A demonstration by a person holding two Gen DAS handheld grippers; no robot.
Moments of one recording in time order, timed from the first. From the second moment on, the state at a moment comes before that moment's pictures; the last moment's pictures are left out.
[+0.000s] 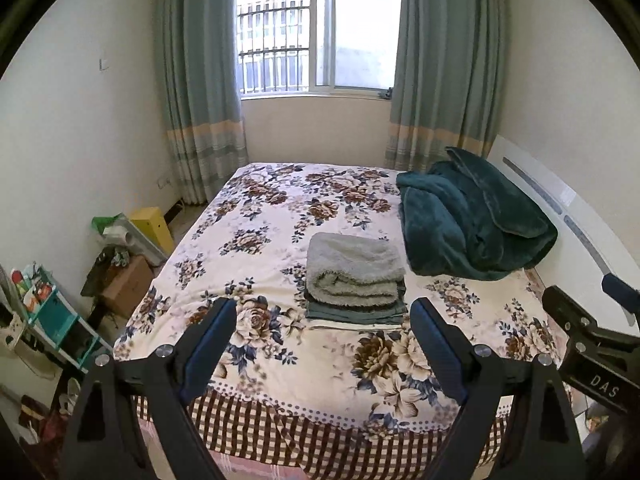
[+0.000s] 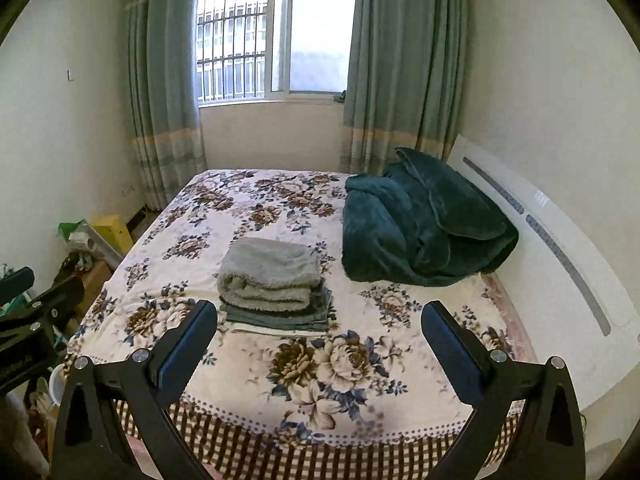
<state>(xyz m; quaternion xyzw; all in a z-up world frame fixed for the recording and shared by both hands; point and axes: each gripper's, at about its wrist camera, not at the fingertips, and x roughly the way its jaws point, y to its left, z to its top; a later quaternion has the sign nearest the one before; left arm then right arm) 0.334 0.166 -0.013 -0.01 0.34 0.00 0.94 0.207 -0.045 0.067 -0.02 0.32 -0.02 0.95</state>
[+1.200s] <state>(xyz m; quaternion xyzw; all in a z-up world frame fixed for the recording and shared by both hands) 0.313 0.179 -0.002 0.00 0.30 0.03 0.95 0.211 -0.043 0.074 -0.02 0.32 0.00 0.95</state>
